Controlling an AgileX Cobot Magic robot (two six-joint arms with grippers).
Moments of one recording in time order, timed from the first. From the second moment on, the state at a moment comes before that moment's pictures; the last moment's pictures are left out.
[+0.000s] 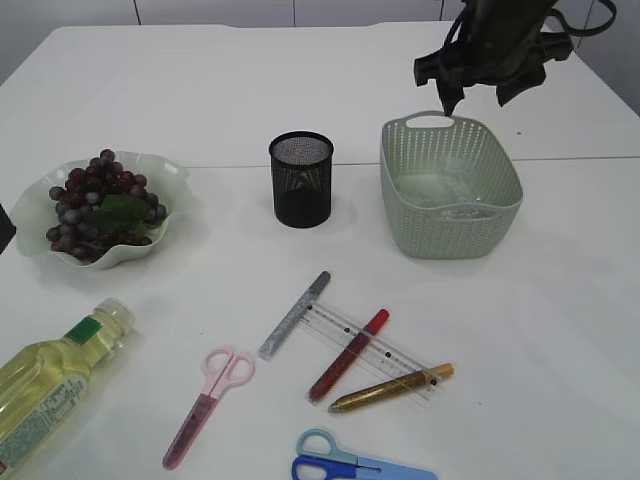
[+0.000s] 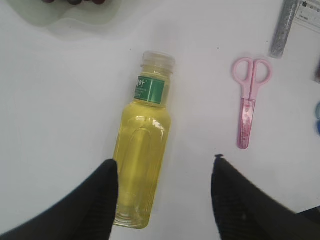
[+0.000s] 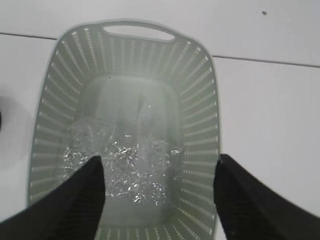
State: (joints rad) left arm -0.28 1.32 -1.14 -0.03 1.14 -0.05; right arm 0.28 2.08 -1.94 -0.32 0.99 0.31
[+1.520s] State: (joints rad) left arm -0.28 1.44 -1.14 0.05 1.18 0.12; right arm 0.28 1.35 -1.14 0.00 1.23 0.07
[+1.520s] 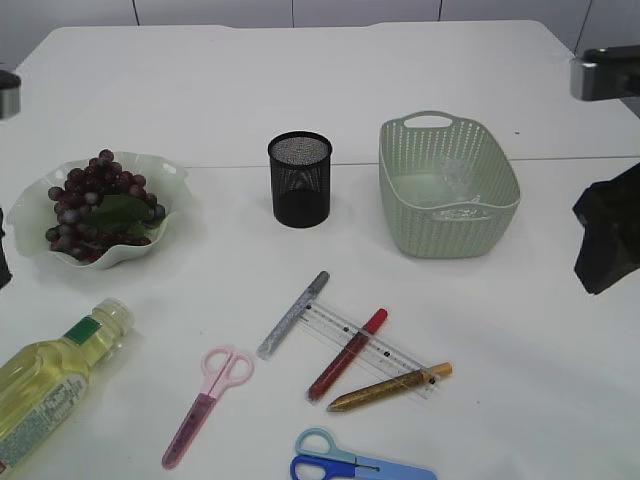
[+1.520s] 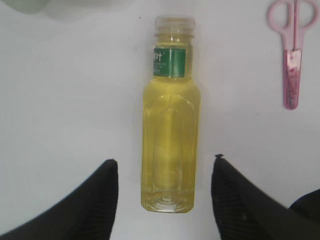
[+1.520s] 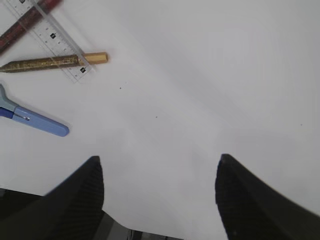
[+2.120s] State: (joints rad) left arm -0.28 1.69 -1.14 0.05 1.21 0.18; right arm 0.28 1.34 -1.13 0.00 1.23 0.03
